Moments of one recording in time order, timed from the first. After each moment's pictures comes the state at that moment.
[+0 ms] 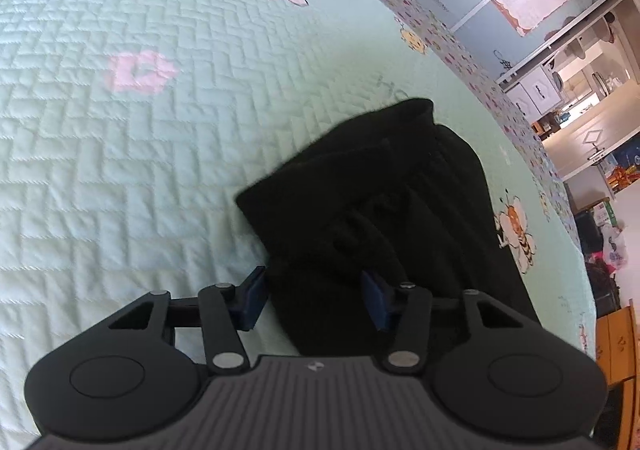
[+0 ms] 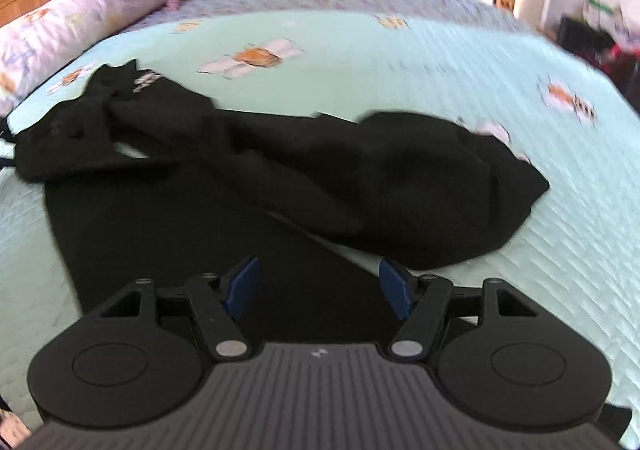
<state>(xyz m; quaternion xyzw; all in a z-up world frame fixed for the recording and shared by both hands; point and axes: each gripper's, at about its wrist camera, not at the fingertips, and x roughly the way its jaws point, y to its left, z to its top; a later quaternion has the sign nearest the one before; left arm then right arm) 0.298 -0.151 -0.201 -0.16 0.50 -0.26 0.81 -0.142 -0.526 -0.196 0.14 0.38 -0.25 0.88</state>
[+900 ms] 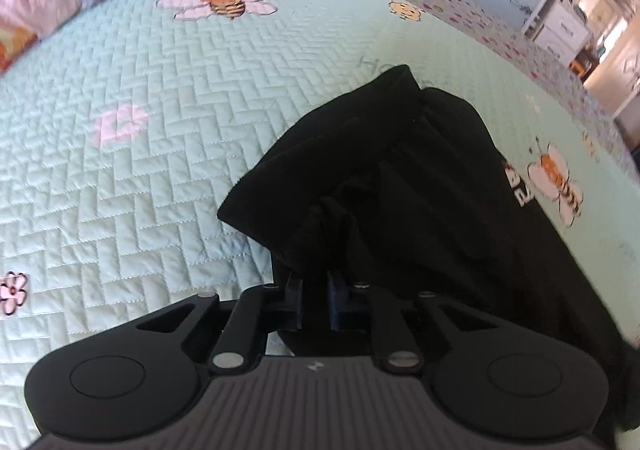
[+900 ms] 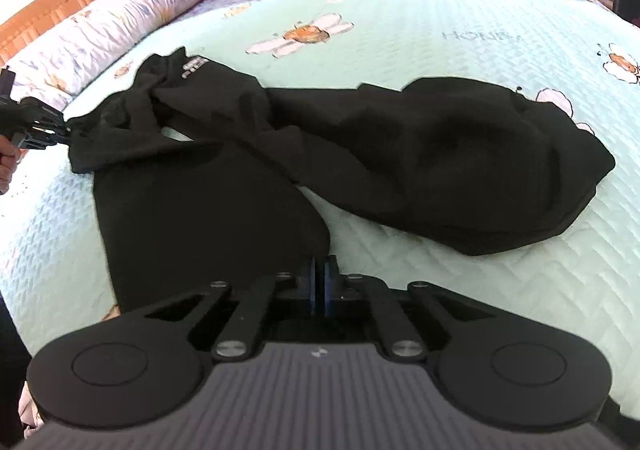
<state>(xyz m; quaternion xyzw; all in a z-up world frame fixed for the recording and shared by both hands) 0.268 -0.212 -0.170 0.00 0.49 -0.21 0.85 -0.139 -0.530 -0.206 0.19 0.38 -0.15 0.90</state>
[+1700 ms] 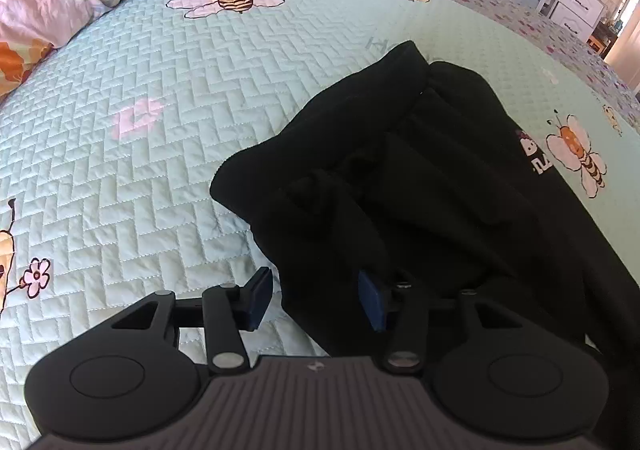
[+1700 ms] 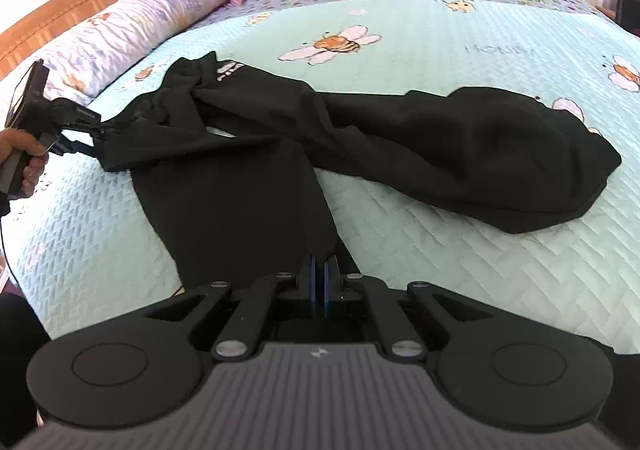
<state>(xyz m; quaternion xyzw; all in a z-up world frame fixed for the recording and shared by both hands) 0.258 -0.219 -0.176 0.03 0.49 -0.18 0.85 -0.142 -0.488 -0.193 0.18 0.37 -0.15 0.90</state>
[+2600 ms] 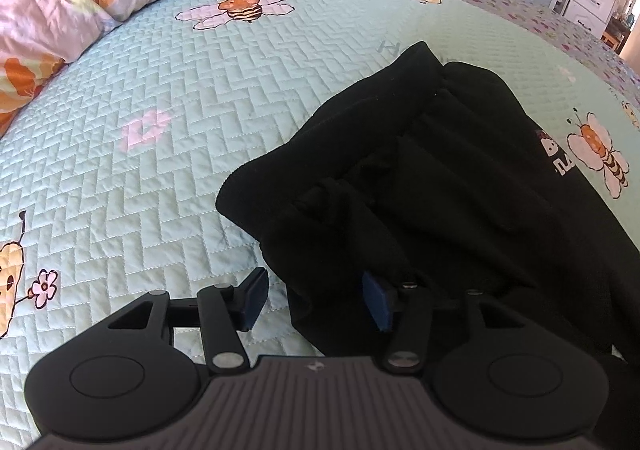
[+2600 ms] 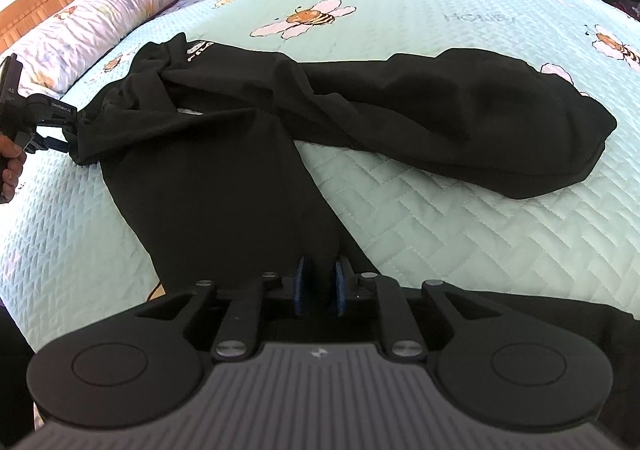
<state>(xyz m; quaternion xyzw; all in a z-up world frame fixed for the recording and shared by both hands) 0.259 -0.230 -0.182 0.06 0.47 -0.15 0.87 -0.129 -0.483 -0.212 0.20 0.39 -0.19 0.88</state>
